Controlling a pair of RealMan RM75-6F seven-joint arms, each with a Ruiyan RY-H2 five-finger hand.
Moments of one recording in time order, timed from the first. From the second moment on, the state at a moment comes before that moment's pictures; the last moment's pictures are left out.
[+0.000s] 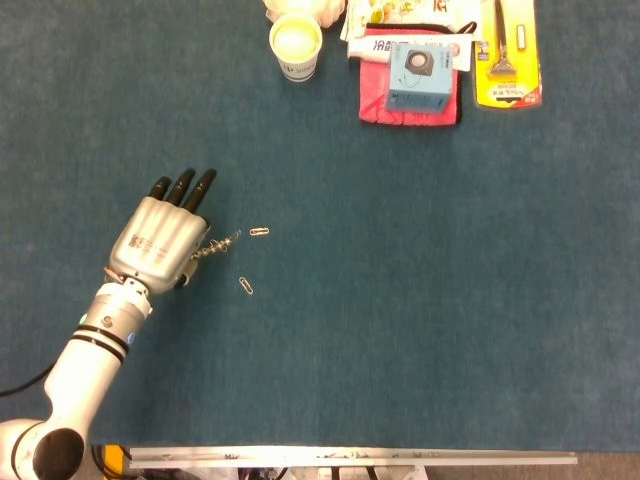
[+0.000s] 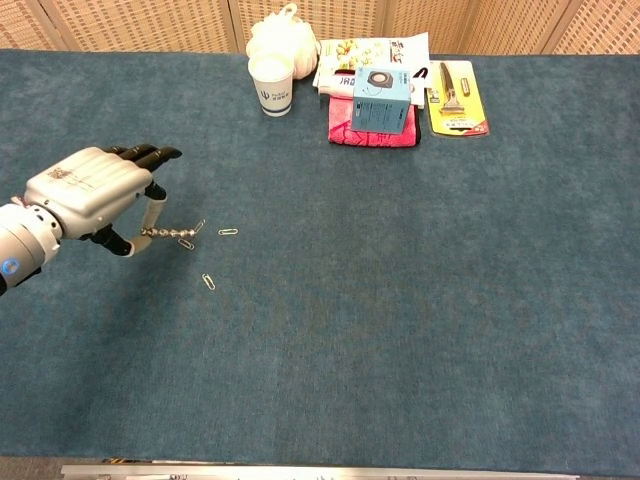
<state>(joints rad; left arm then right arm) -0.64 -1.35 0.07 -1.93 0.97 1.20 0.88 0.11 -0.97 0.07 -1.76 -1.45 1.41 -0.07</state>
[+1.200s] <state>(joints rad) -0.65 -1.38 0.04 -1.87 0.93 1.15 0.86 0.11 -0.96 0.08 -1.77 -1.44 1.42 -0.07</state>
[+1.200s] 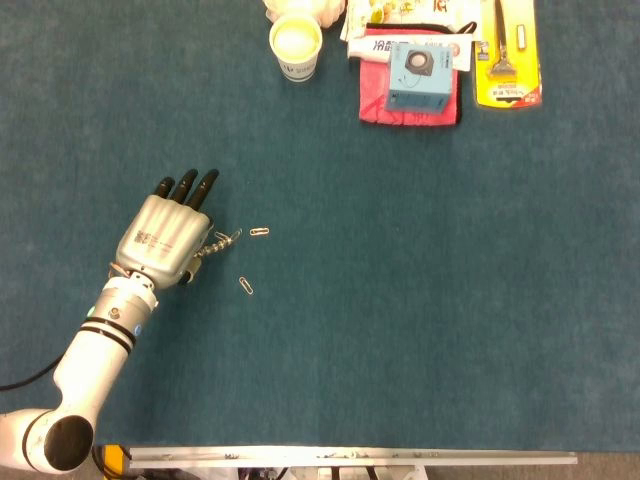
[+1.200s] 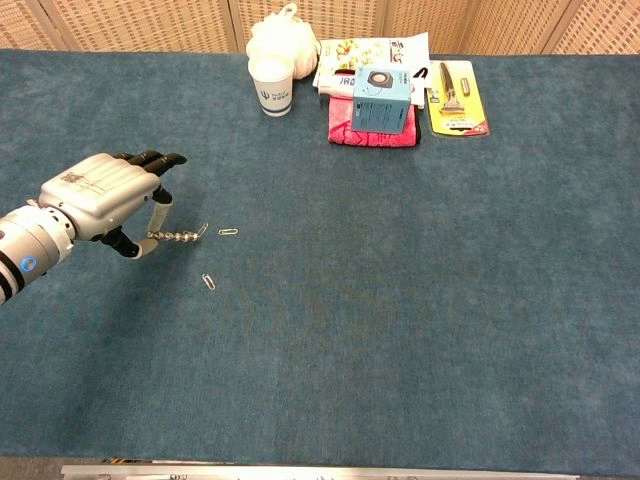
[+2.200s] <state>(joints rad) -0.71 -1.44 0.02 -1.84 0.89 1.12 0.86 0.10 -0.96 0.08 -1.77 -1.45 1.43 -0.06</state>
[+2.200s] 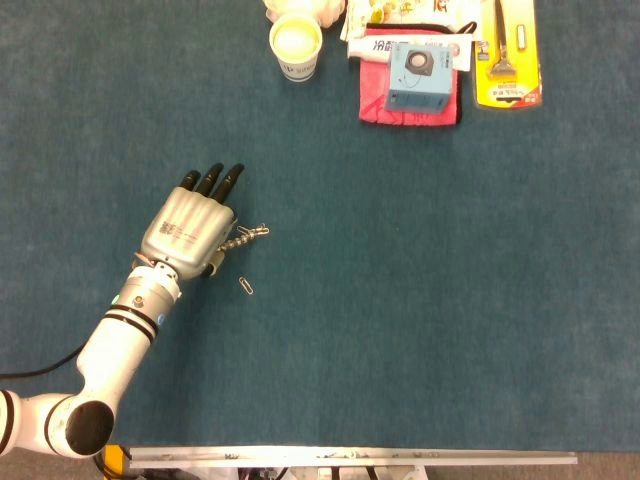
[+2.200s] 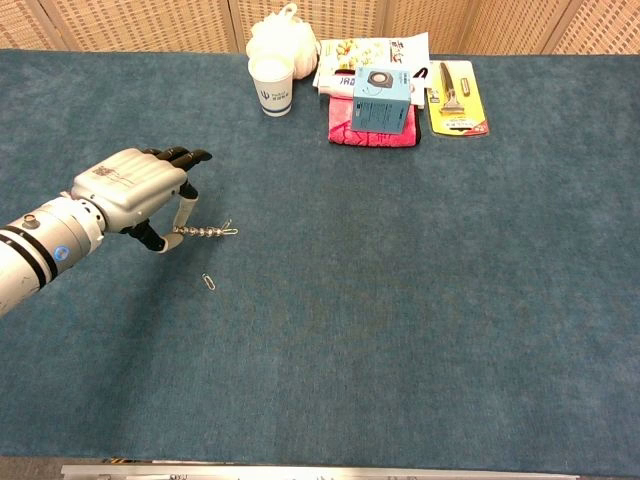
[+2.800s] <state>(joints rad) -0.73 -1.46 0.02 -1.82 0.87 1.12 0.87 0.10 -0.95 0.08 -1.77 -1.45 1.43 -0.06</state>
